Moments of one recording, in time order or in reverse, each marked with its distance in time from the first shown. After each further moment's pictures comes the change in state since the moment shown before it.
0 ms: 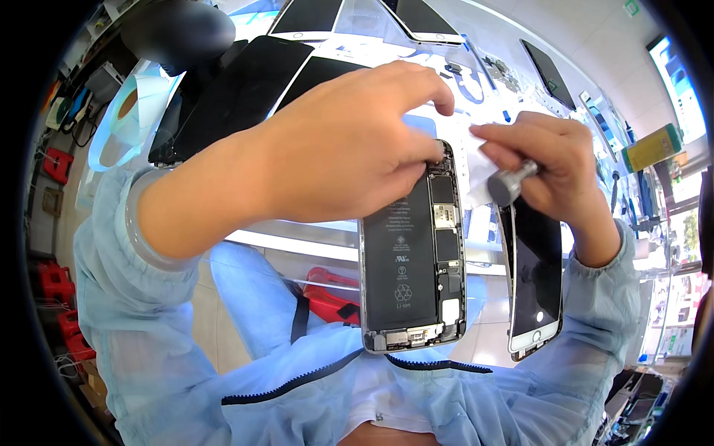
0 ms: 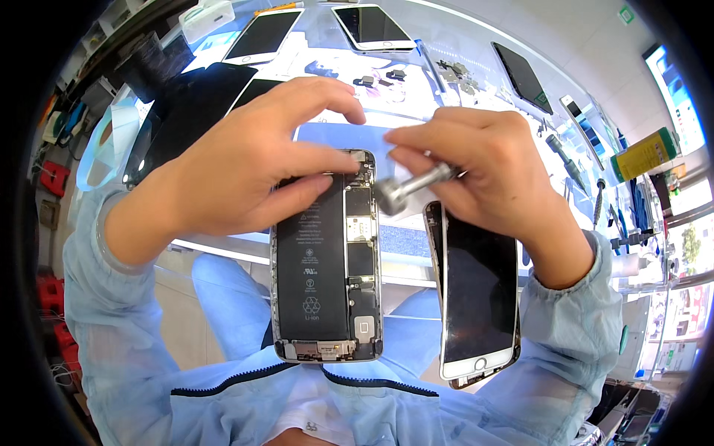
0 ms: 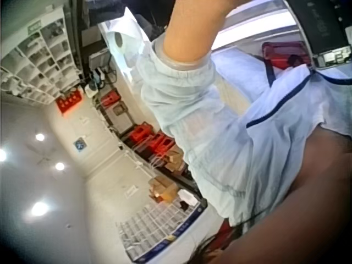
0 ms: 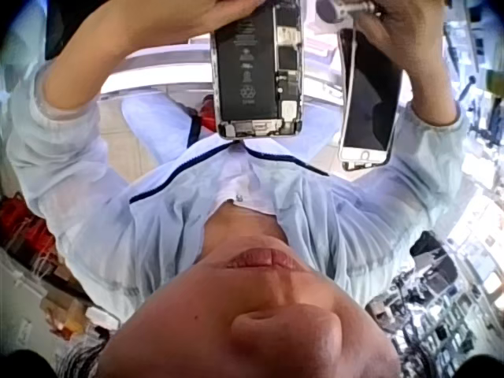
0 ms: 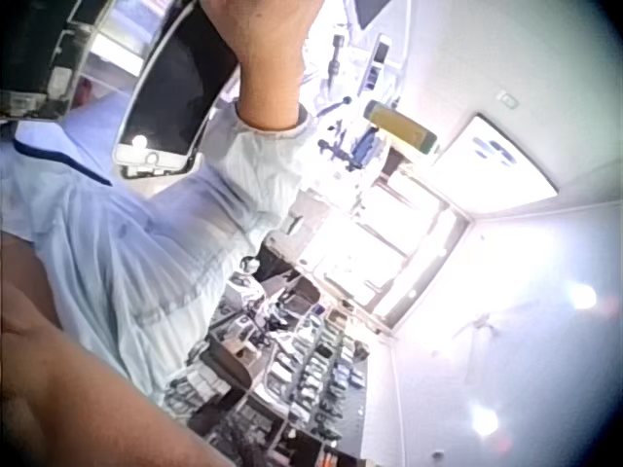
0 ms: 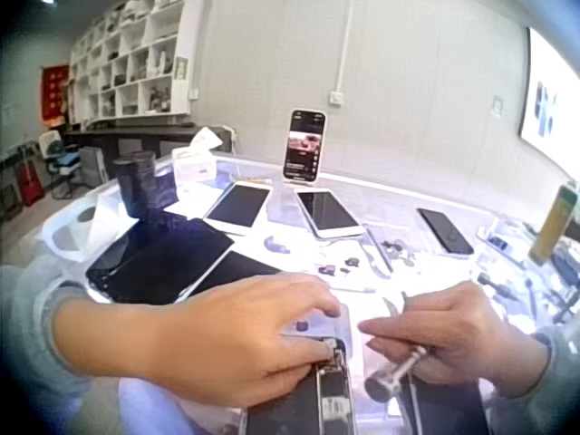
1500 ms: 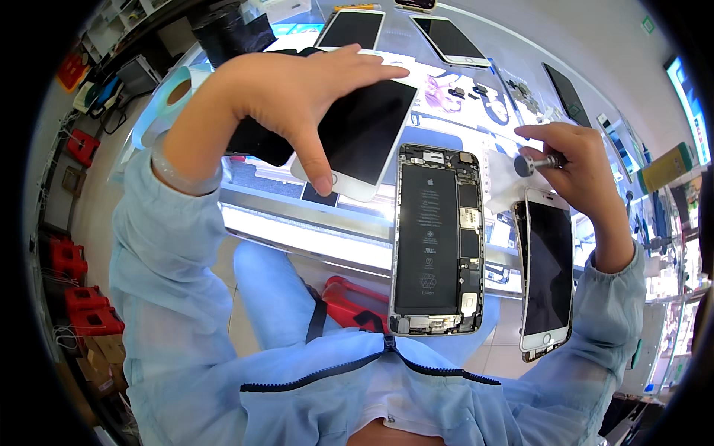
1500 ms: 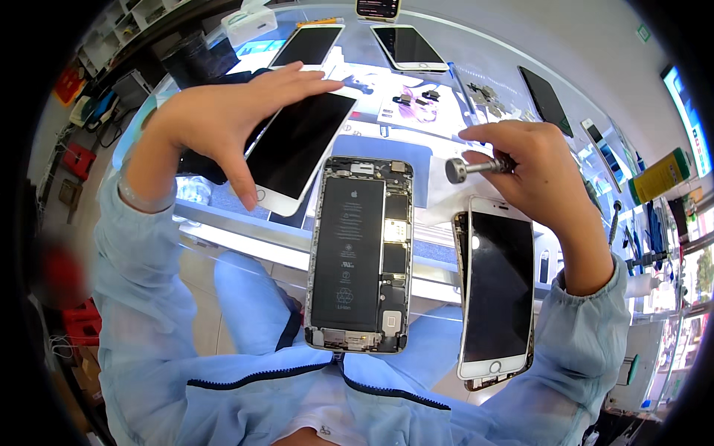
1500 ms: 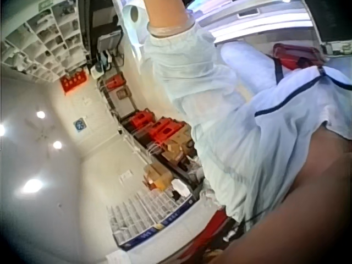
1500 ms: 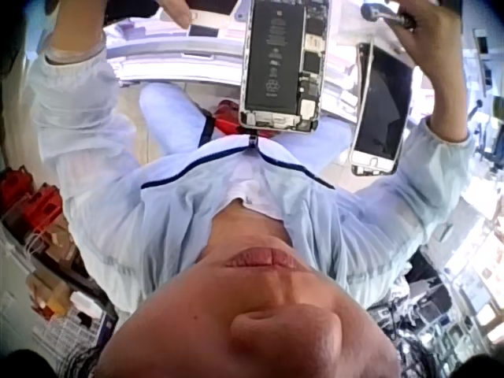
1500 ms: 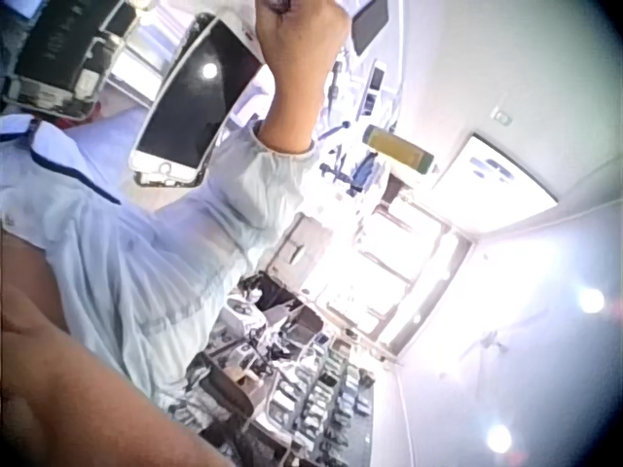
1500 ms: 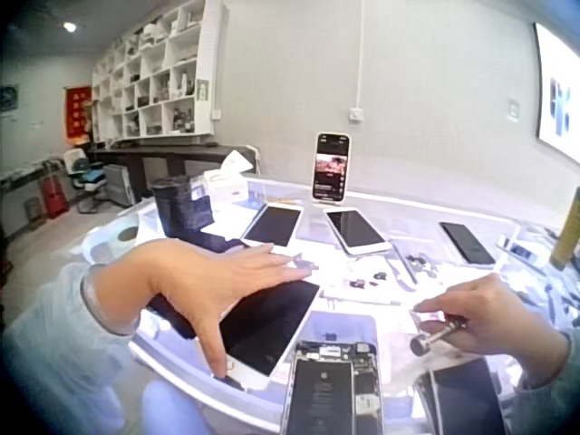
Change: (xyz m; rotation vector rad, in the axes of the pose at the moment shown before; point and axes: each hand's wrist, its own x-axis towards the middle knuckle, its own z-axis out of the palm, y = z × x) left_hand -0.029 -0.053 -0.062 0.094 -0.515 -0.295; right_hand -0.011 0.024 -0.012 -0.089 -0.063 0.153
